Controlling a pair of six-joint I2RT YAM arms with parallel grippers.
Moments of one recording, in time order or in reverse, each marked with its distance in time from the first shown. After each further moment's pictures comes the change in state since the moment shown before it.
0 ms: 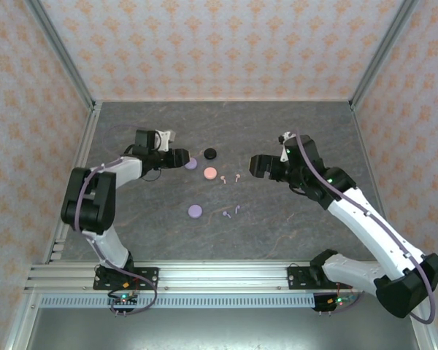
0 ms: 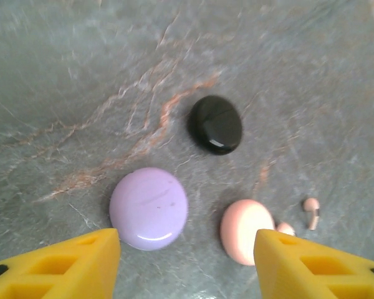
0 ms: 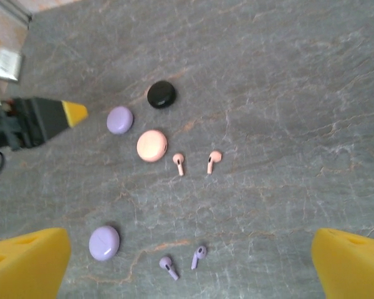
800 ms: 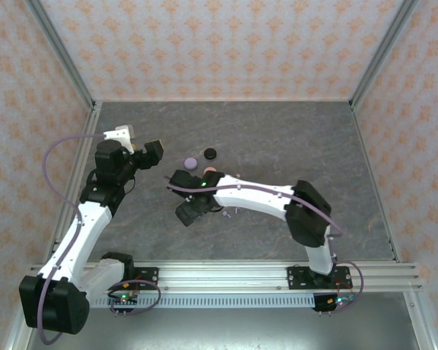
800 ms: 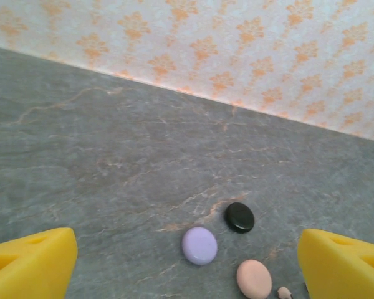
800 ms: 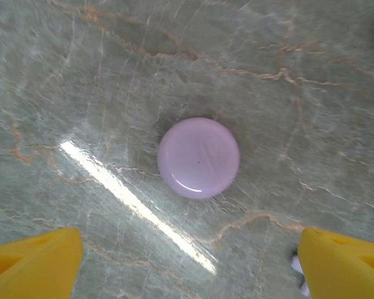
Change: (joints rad) left arm 0.016 -0.735 -0.185 -0.165 -0.464 -0.060; right arm 0.557 0.905 0.538 -0.204 0.112 -0.193
